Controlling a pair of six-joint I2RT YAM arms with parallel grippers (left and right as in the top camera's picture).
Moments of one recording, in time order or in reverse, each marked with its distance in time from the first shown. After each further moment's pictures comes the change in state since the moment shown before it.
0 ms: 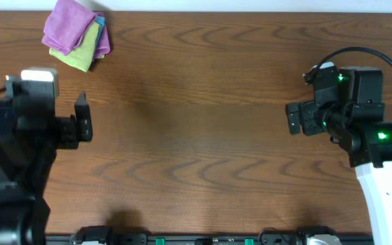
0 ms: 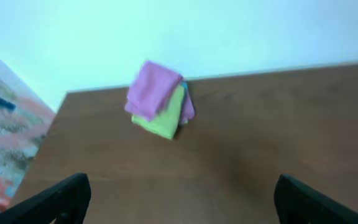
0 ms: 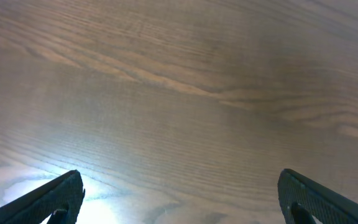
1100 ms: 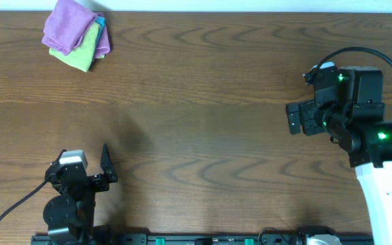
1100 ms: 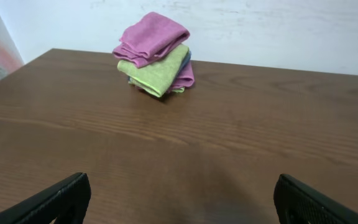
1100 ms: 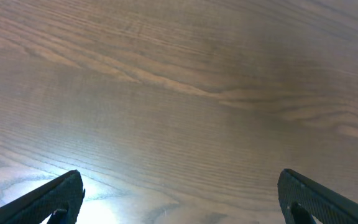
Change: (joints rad) left arm 0.092 -0.835 -1.073 0.429 0.043 -0.199; right arm 0.000 0.000 -0.001 0.002 0.000 0.000
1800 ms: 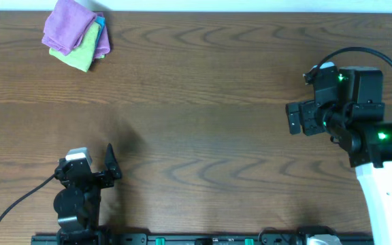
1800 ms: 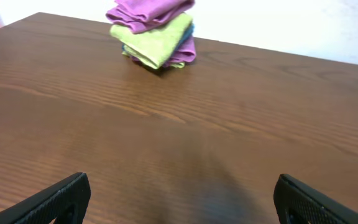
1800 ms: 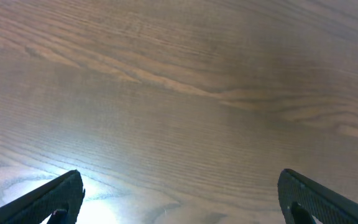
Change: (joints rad) left arm -0.008 -0.001 -0.165 0.112 -0.016 -0.079; right arm 0.000 0.000 0.000 0.000 0.000 0.000
